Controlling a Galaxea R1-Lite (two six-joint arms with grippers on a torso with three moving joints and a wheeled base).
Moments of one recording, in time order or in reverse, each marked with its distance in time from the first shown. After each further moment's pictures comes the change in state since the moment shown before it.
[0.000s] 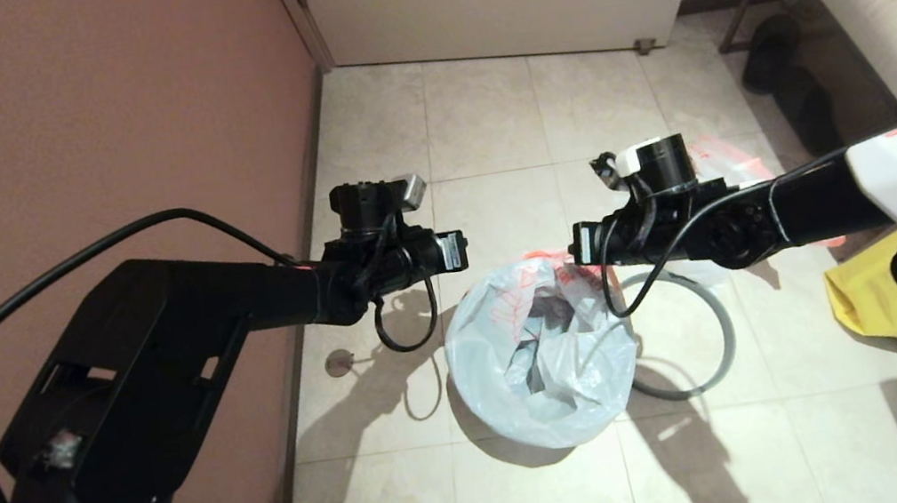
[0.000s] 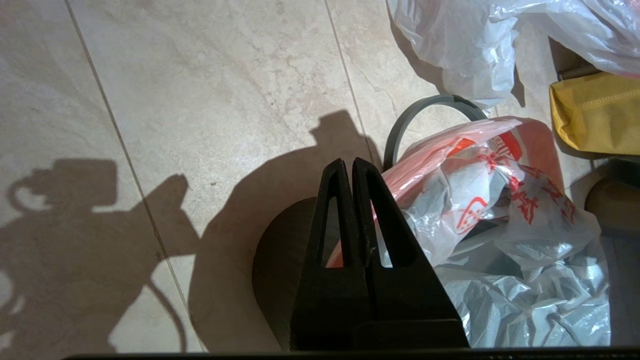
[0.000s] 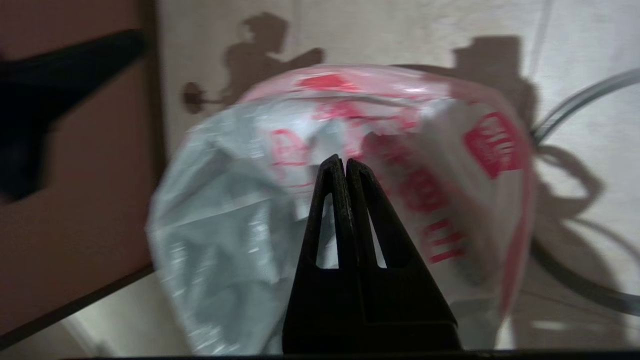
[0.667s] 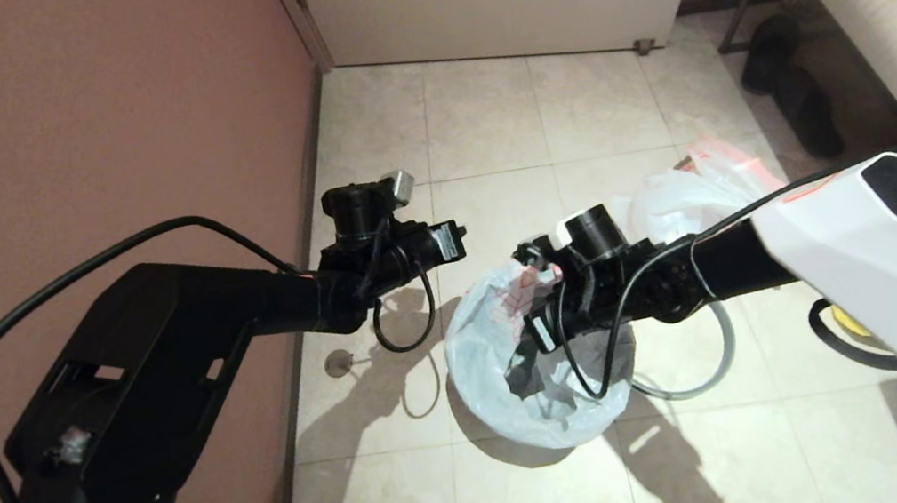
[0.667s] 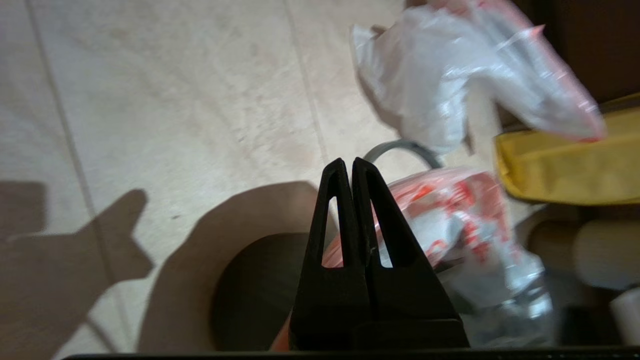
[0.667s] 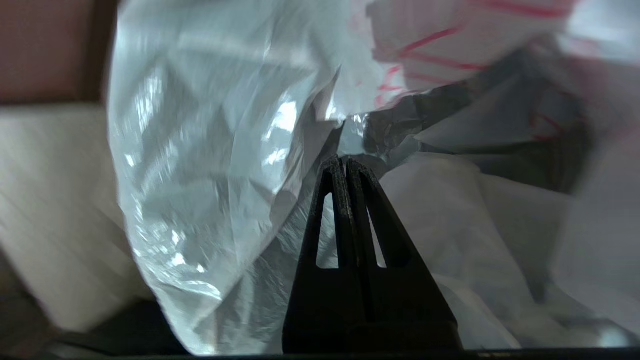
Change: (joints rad) left arm 0.021 0.013 0.028 -0.167 -0.058 -0.143; right arm 0.143 0.147 -0.057 0.137 0.003 -0.396
